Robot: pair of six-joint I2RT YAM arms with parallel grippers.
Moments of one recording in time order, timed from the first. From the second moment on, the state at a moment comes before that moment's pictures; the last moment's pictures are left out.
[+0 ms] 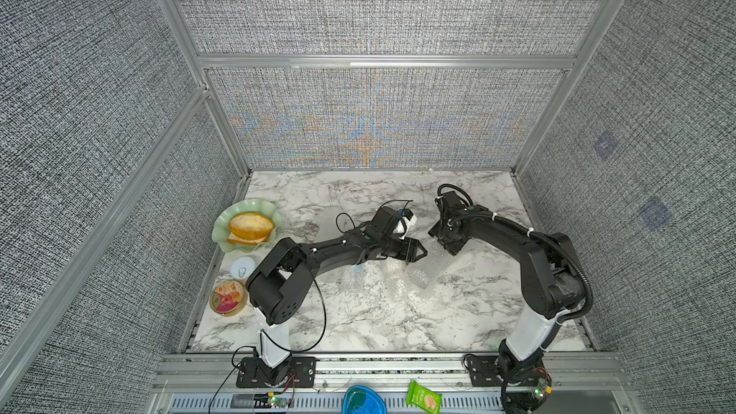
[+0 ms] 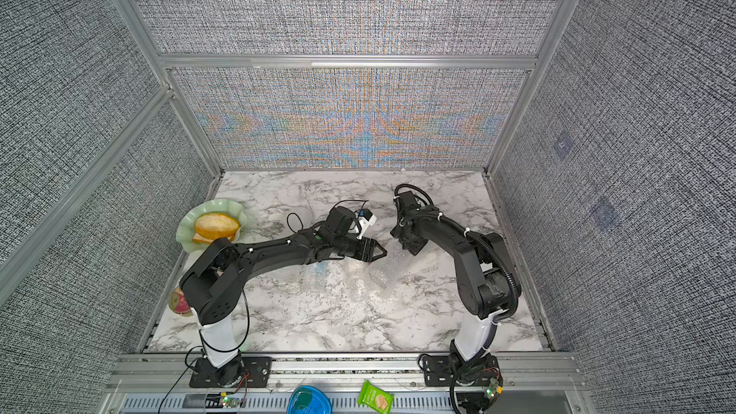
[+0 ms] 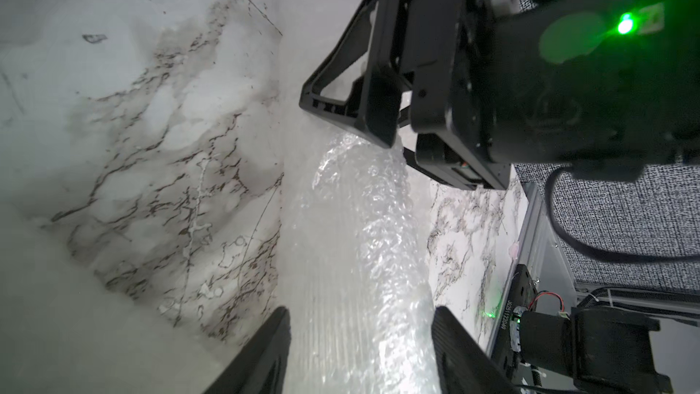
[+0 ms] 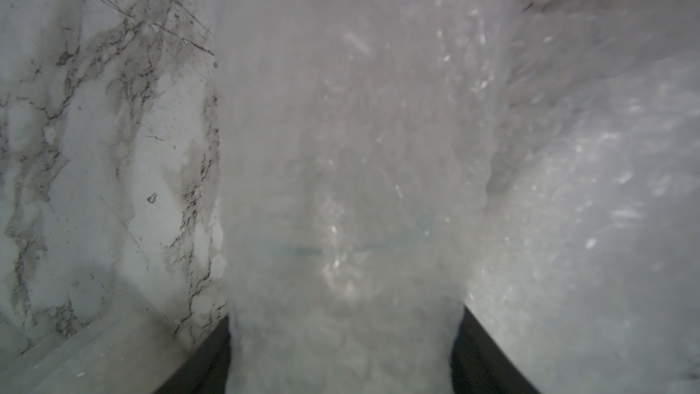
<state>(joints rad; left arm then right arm) -0.82 1.88 1.19 -0.02 0.50 -0.50 0.36 1.80 1.22 -0.68 0.08 1.10</state>
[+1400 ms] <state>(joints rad) -0.83 1.86 1.07 0.25 0.59 -0.68 0.35 1.80 1.20 -0.65 0.07 1.09</state>
